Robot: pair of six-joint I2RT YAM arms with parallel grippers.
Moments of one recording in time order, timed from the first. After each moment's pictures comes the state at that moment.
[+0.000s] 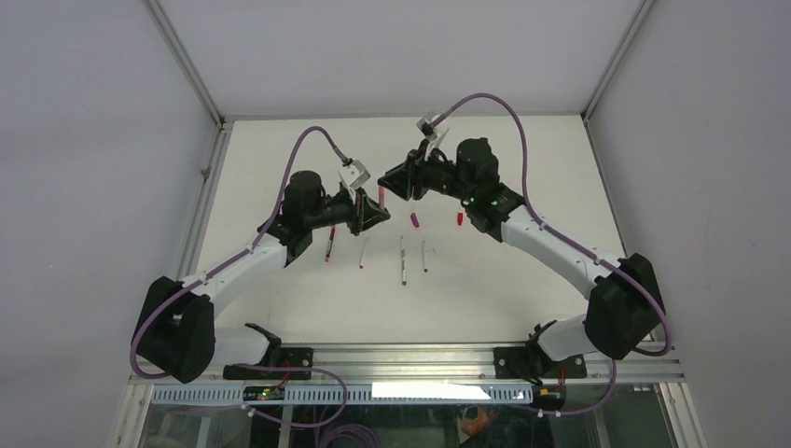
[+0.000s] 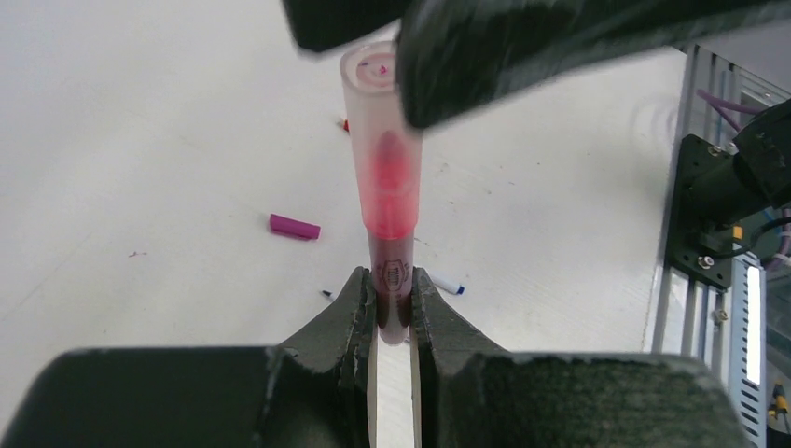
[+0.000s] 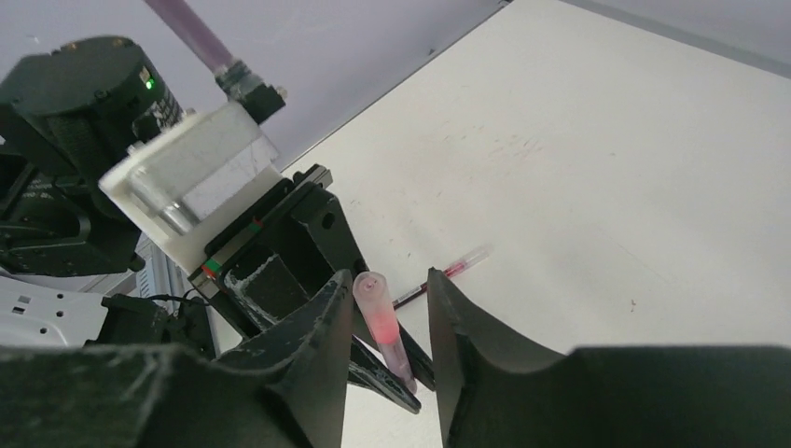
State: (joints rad) left arm -0.48 1.30 0.77 0.24 0.61 -0.05; right arm 0.66 1.42 1.06 0.27 -0.45 0.33
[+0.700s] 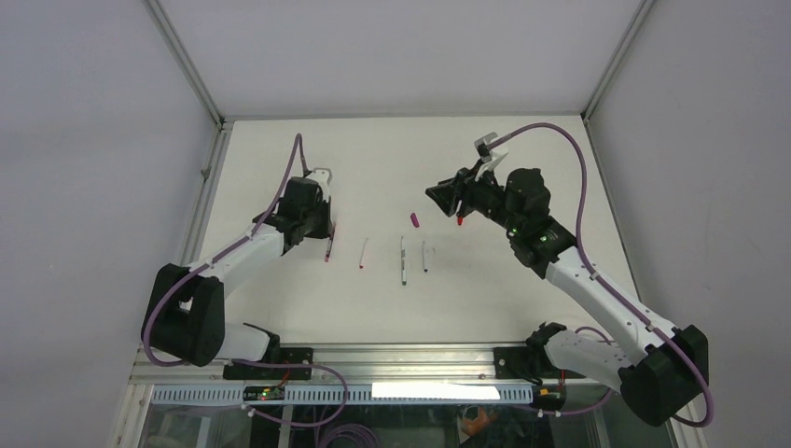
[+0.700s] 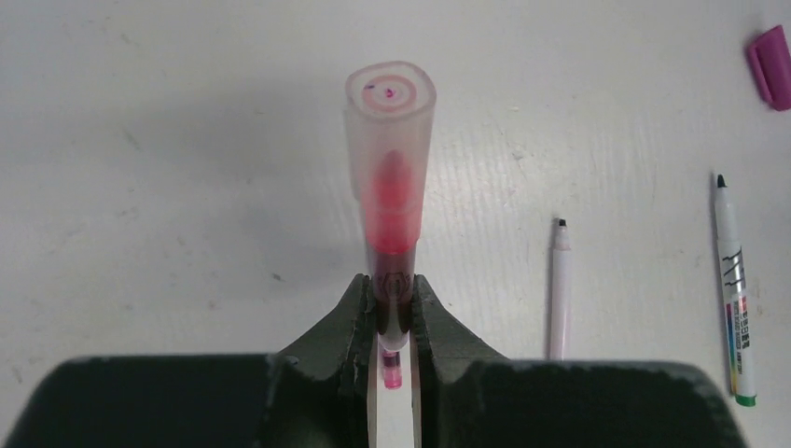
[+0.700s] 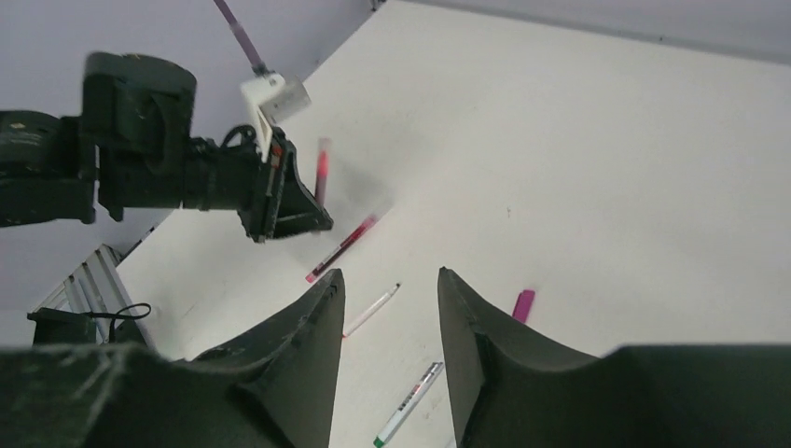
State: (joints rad) left arm -0.36 1.37 0.76 -0.19 -0.06 -0.18; right arm 0.55 1.03 0.85 0.10 -0.29 0.31
